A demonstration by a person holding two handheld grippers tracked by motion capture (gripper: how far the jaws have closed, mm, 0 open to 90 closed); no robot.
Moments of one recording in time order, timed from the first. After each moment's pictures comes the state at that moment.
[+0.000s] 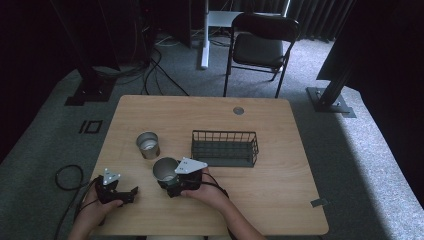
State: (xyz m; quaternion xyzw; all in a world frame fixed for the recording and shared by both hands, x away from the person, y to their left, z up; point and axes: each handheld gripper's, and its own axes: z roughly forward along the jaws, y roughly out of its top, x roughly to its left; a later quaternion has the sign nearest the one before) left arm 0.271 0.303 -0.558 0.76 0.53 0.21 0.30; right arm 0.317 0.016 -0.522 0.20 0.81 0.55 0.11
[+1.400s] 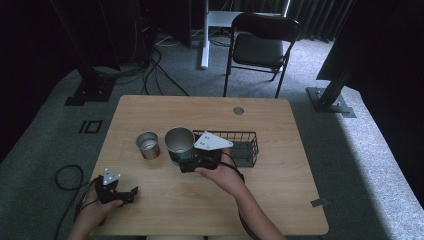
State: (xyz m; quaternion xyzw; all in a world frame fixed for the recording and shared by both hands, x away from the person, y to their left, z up) left arm 0.271 0.303 -0.558 0.76 0.53 0.21 0.30; right arm 0.331 -0.032 -0.420 0.22 0.75 0.61 0.17
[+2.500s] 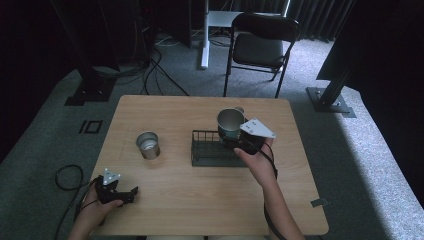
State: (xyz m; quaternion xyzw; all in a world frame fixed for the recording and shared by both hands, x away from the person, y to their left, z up) left arm 0.271 0.303 -0.558 0.76 0.53 0.21 0.30; right arm 0.368 -0.140 -0.420 0.37 0.69 0.54 0.32
